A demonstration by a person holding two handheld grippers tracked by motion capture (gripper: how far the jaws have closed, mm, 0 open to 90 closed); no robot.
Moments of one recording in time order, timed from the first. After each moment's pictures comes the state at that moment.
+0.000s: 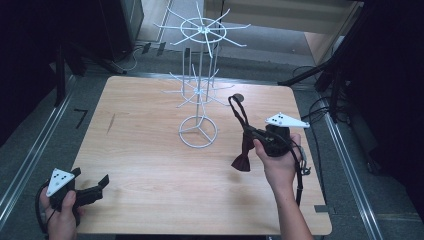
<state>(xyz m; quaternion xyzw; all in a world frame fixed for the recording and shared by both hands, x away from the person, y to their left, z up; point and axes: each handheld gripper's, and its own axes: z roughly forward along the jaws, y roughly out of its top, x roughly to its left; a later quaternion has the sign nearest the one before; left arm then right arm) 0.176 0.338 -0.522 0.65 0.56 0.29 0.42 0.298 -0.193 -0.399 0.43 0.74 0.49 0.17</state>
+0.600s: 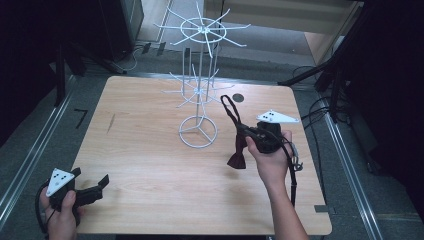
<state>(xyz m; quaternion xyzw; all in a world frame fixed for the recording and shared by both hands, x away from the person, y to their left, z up) 0.176 0.338 -0.522 0.65 0.56 0.29 0.42 0.310 -0.176 -0.404 0.43 0.75 0.49 0.16</state>
